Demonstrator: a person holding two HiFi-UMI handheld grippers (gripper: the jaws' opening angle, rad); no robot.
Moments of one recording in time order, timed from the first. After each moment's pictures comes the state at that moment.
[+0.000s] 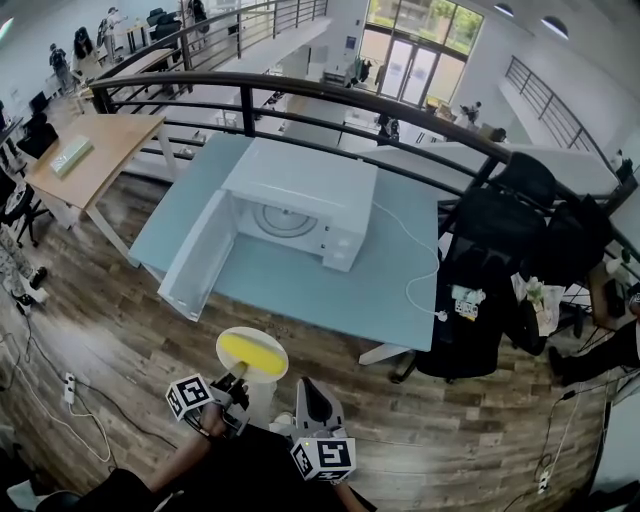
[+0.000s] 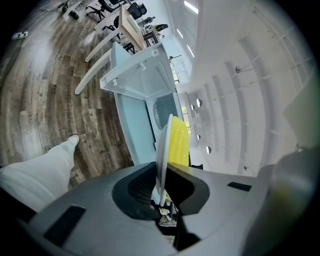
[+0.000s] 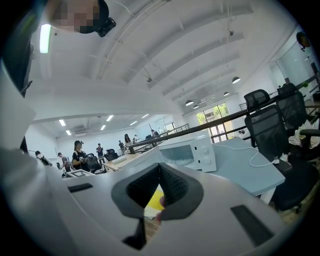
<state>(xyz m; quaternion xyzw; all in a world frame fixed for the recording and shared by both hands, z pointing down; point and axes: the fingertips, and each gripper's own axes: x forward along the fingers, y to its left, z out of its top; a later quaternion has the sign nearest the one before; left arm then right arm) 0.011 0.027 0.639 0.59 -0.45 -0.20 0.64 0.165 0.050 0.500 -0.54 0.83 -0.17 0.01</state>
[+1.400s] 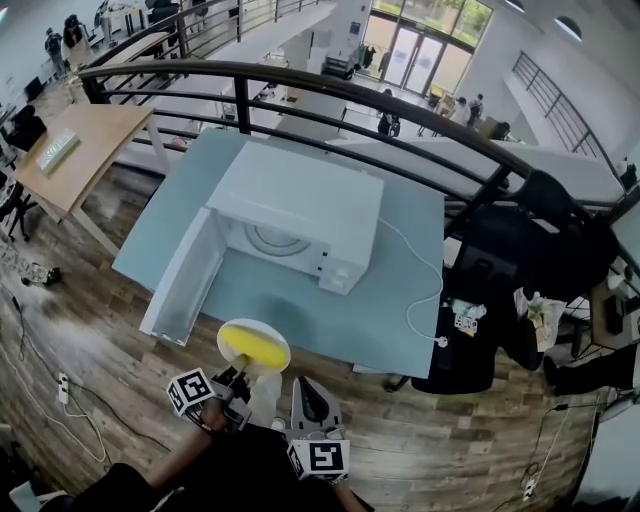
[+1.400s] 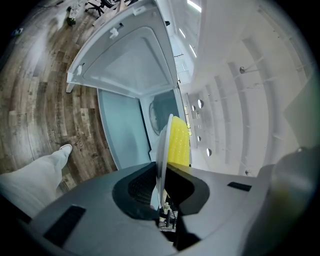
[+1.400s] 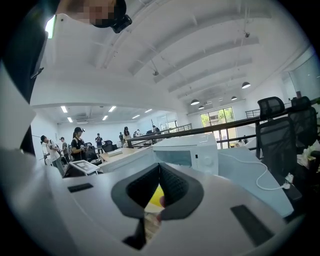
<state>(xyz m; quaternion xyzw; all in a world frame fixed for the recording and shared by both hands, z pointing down) 0.025 -0.094 0.649 0.59 -0.45 -0.20 0.64 0.164 -0.064 0.505 -0.53 0.84 -0.13 -0.04</state>
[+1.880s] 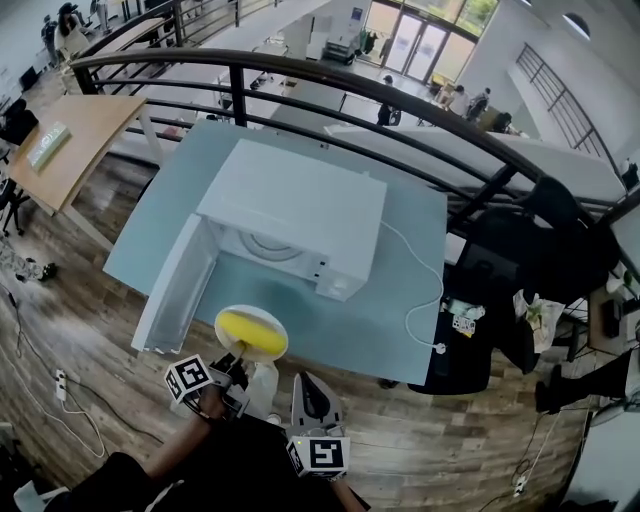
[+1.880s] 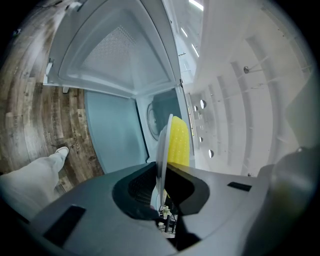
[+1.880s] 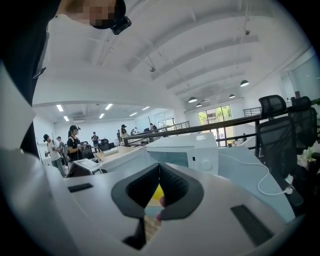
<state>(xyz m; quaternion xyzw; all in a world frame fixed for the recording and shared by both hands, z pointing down) 0.022 -0.162 0.653 0.58 -0.46 -0.20 0.65 0.168 -0.118 0.508 -0.54 0.83 -0.14 -0.06</state>
